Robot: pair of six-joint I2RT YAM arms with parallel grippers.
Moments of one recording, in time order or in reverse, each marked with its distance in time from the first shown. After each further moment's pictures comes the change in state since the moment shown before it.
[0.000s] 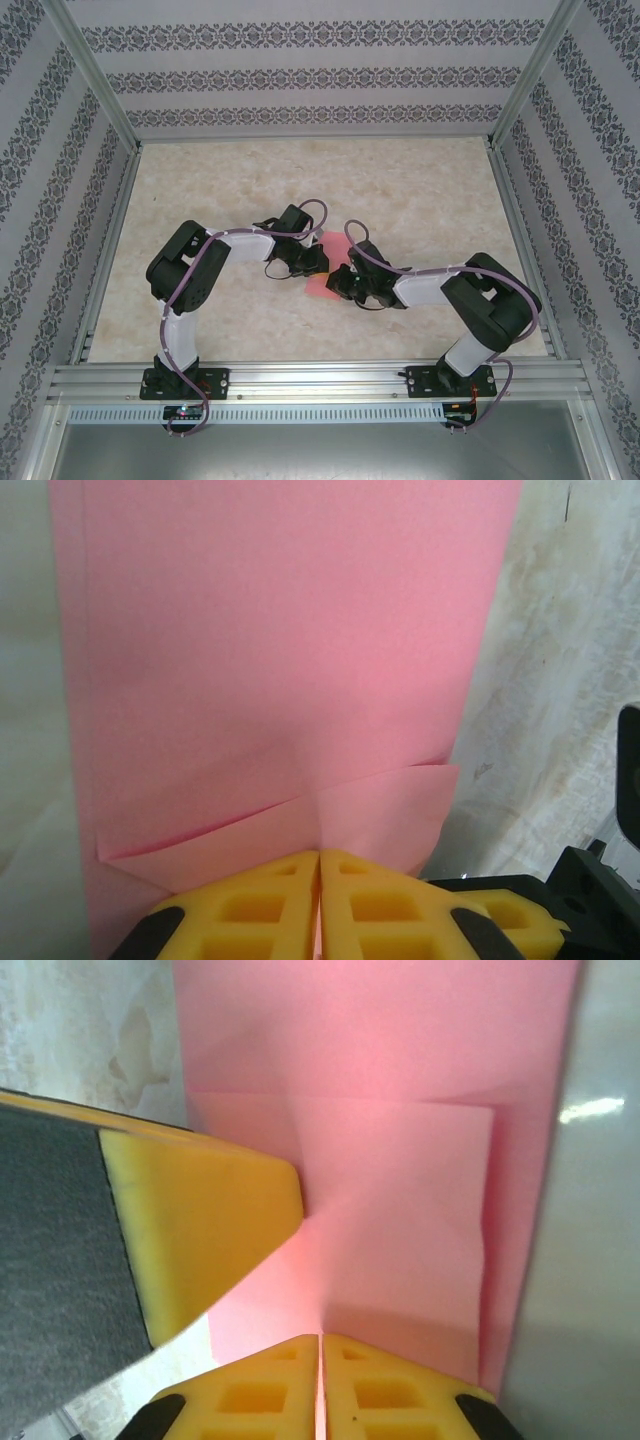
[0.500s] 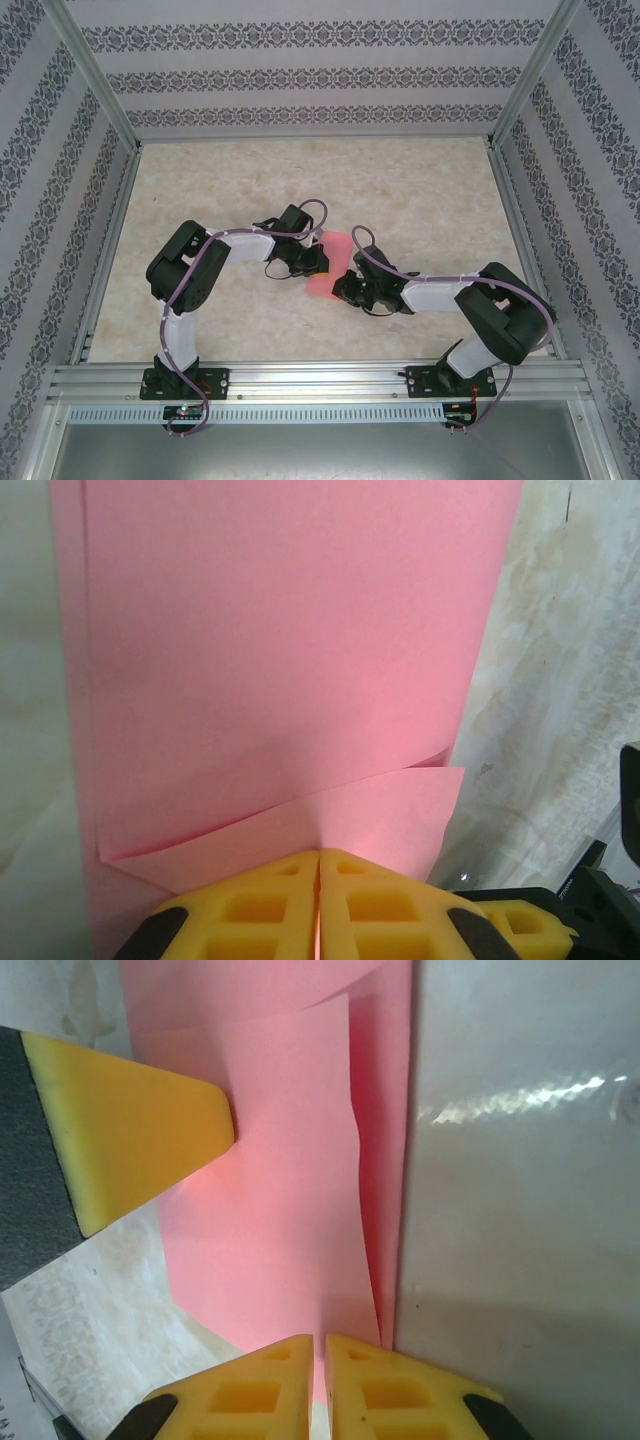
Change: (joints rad) left arm 0.000 0.000 0.000 0.000 -0.002 0.000; right arm 0.001 -0.087 -0.048 -0.087 -0.001 -0.004
